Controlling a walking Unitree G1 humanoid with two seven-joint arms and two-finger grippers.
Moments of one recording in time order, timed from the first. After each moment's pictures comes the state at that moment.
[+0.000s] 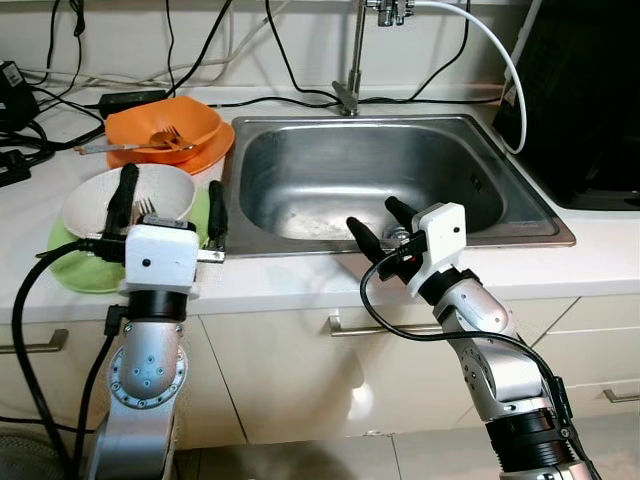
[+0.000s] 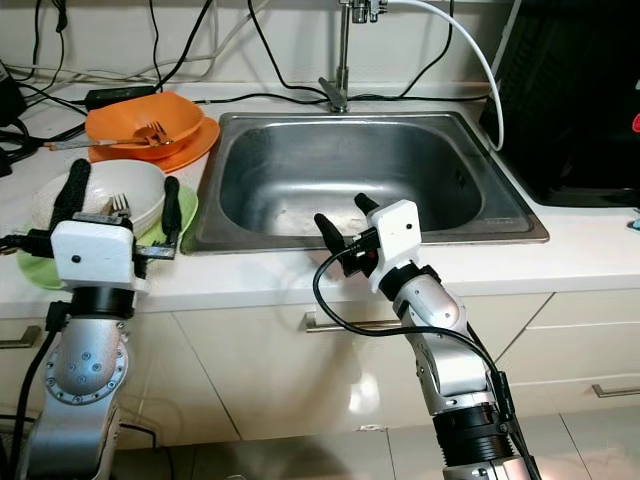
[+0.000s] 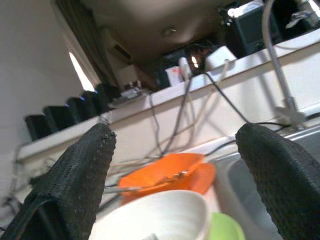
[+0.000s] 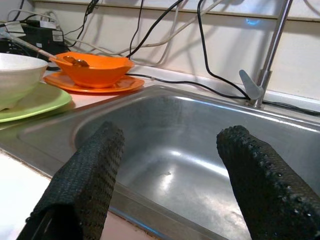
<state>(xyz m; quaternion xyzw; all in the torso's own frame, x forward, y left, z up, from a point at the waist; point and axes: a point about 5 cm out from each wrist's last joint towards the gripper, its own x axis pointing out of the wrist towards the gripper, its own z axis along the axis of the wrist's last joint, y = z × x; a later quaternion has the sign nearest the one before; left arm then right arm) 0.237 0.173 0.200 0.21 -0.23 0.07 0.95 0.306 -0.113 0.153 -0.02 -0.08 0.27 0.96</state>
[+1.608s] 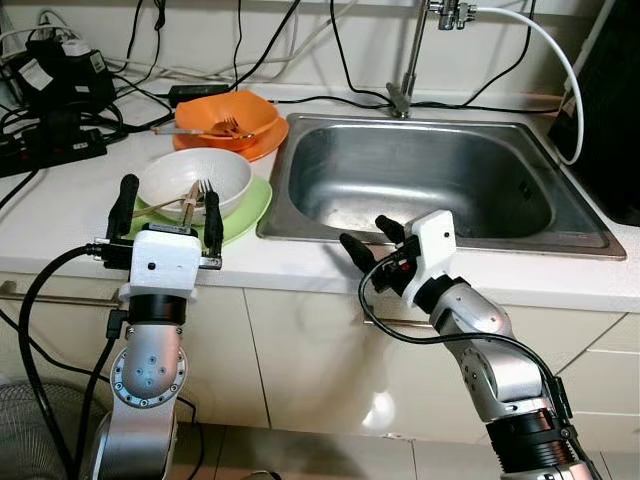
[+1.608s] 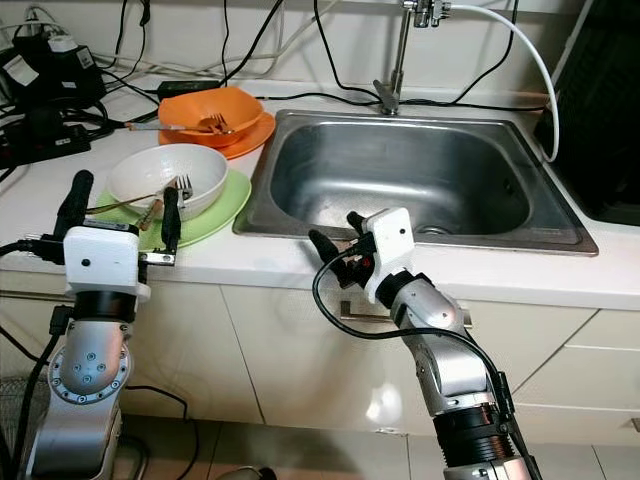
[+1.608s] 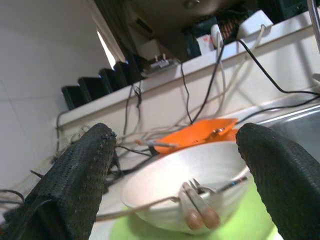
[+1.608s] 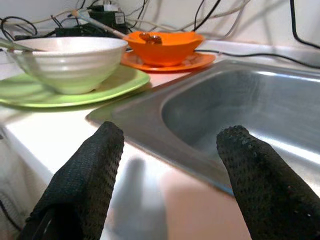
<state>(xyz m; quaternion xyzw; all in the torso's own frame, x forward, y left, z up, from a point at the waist) 0.252 0.170 0.180 0.19 -0.19 0.06 0.96 0.304 -0.108 0.138 0.02 0.01 0.31 0.95</state>
